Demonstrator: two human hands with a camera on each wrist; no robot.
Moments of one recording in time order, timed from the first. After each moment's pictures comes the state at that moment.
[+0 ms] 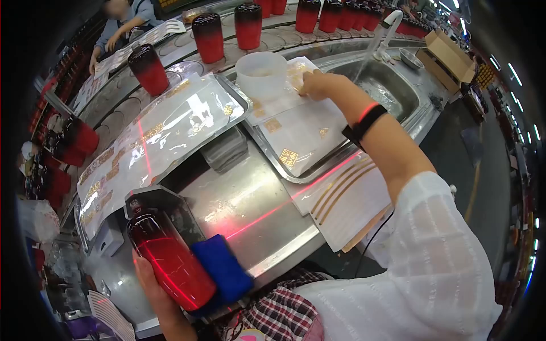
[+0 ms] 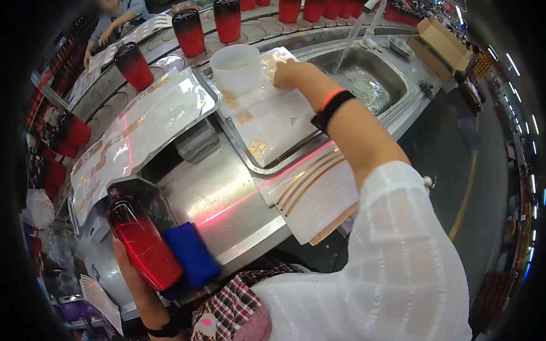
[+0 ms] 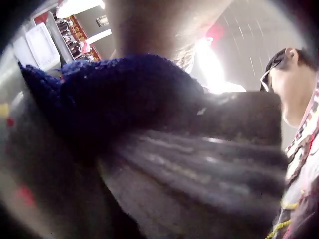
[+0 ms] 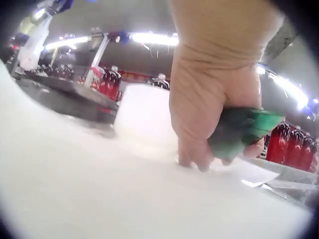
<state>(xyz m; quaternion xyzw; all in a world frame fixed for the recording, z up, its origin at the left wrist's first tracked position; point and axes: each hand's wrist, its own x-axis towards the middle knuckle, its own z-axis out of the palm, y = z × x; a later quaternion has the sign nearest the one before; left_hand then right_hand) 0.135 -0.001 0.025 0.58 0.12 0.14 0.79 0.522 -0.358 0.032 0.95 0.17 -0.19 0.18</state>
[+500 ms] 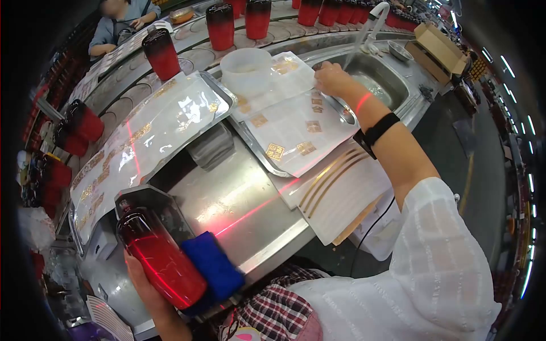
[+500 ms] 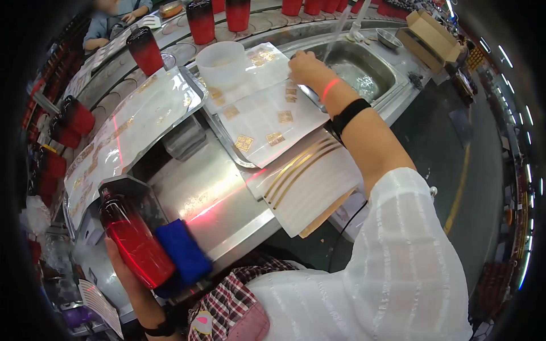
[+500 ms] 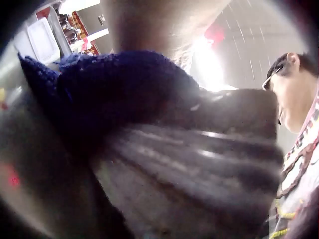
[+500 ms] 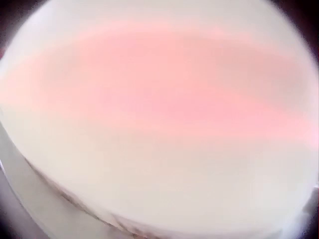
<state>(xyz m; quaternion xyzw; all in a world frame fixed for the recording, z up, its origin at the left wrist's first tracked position) 0.135 -0.004 0.028 0.59 0.12 0.13 0.79 0.497 -0.430 0.026 0.99 0.07 -0.02 0.09</state>
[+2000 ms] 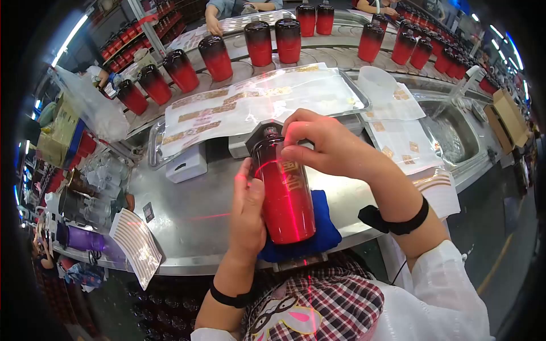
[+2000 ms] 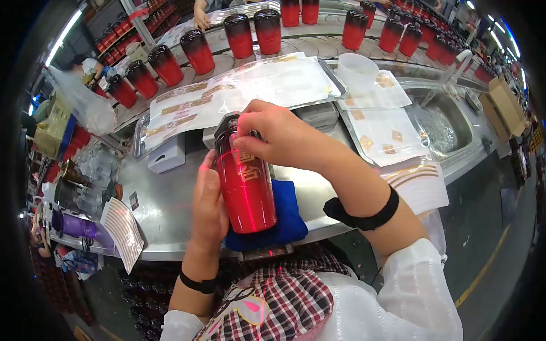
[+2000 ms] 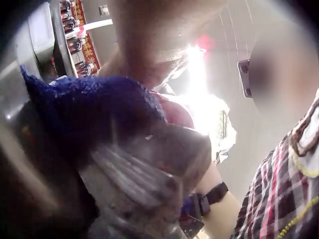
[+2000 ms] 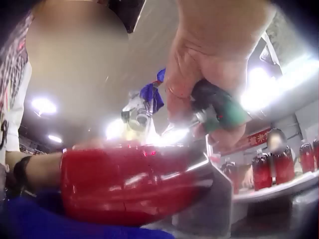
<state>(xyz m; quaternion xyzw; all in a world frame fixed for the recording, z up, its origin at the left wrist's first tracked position) 0.120 0.017 0.026 0.51 0.05 0.15 0.85 0.267 -0.128 0.102 0.74 0.52 -0.05 -0.41</state>
